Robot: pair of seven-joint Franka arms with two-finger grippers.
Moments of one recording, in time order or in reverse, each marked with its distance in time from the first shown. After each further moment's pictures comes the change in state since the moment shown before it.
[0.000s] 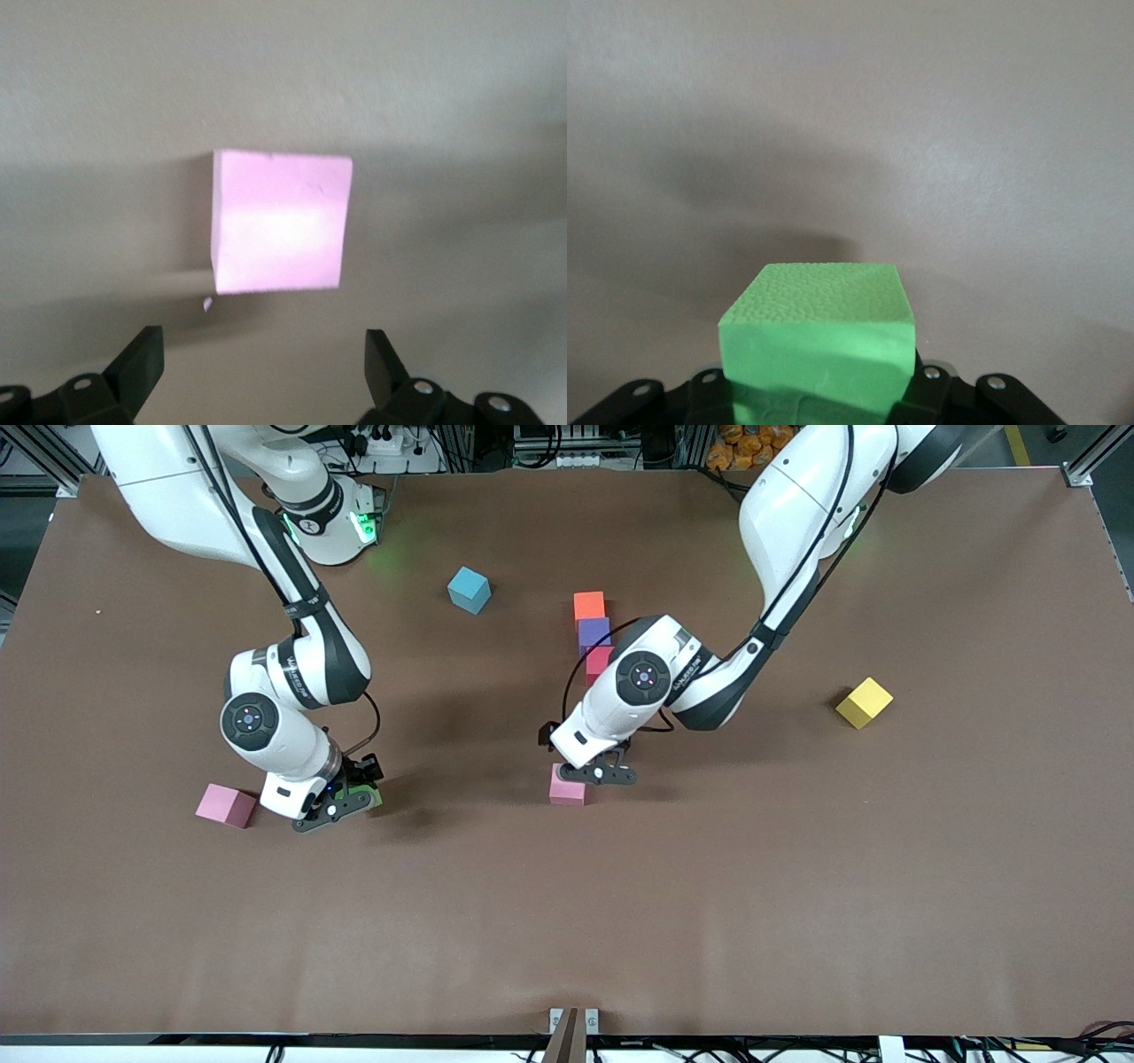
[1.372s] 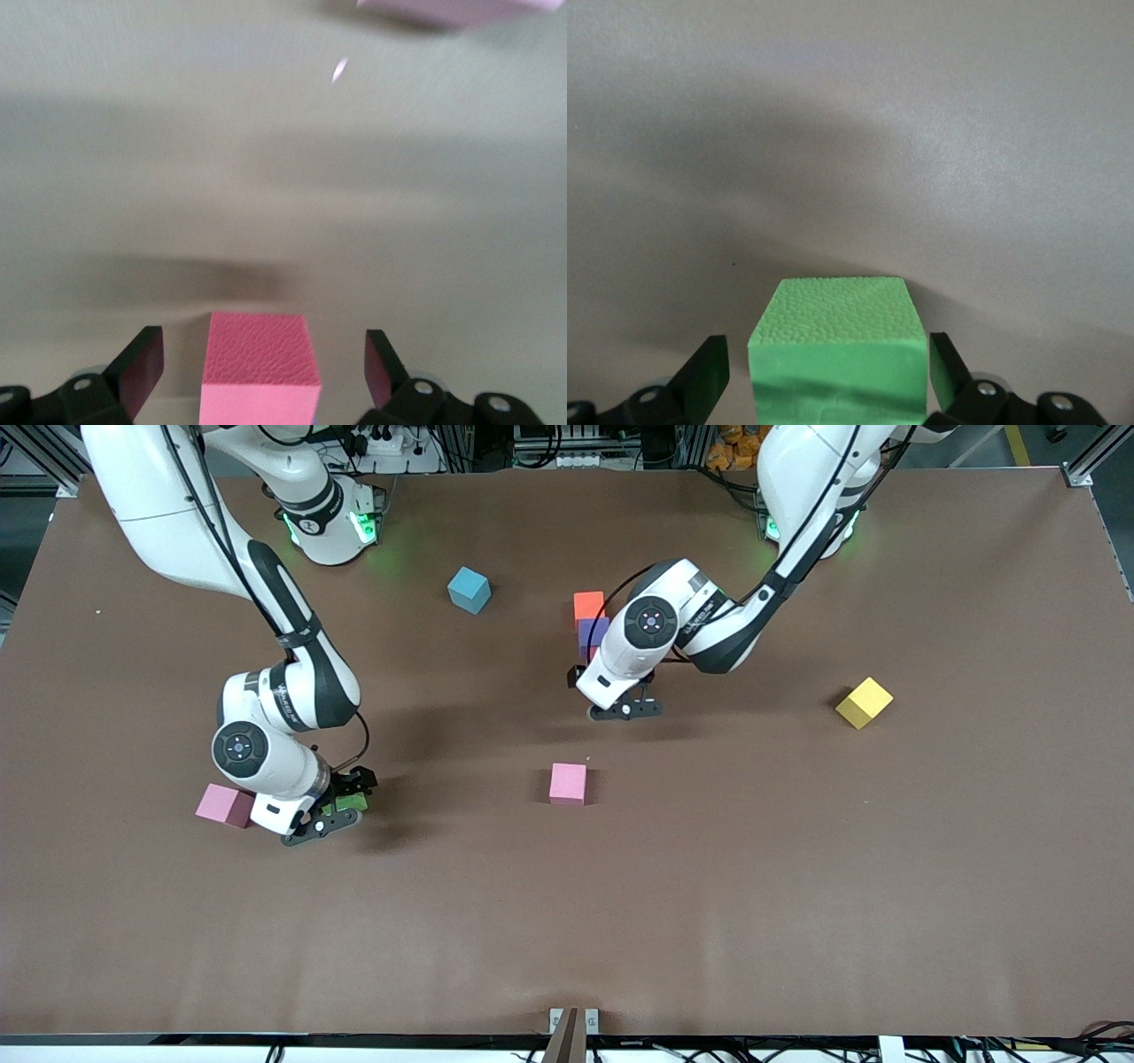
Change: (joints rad) left arm 0.084 -0.237 -0.112 -0.392 -0.016 0.000 -0.194; right arm -0.048 0.093 -0.010 0.034 -0.007 -0.011 -0.034
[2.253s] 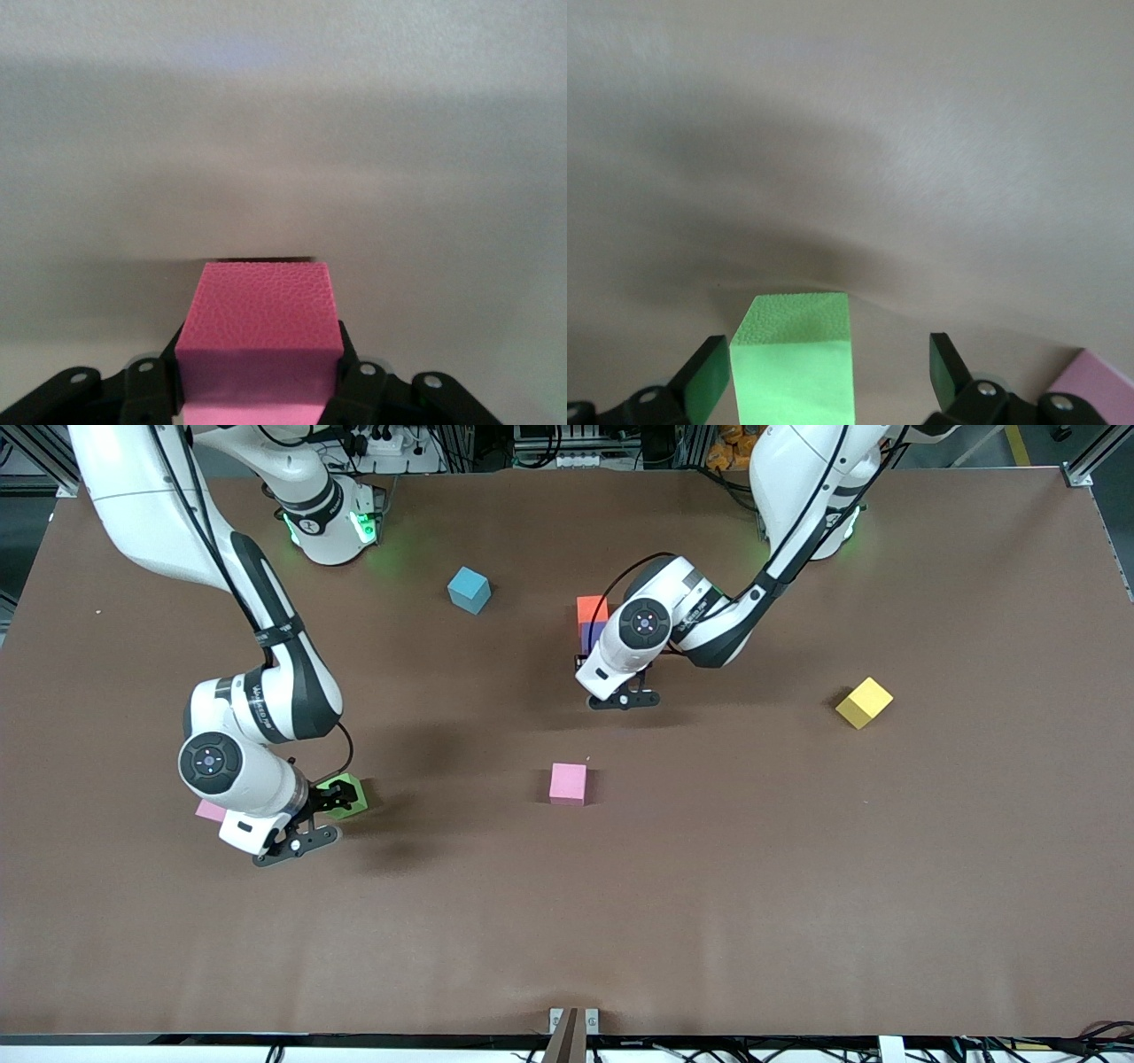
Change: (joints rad) left arm -0.040 0.021 -0.008 -0.075 -0.048 -0.016 -0.003; right arm 0.000 0.001 -0.012 0.138 -0.027 -0.137 0.015
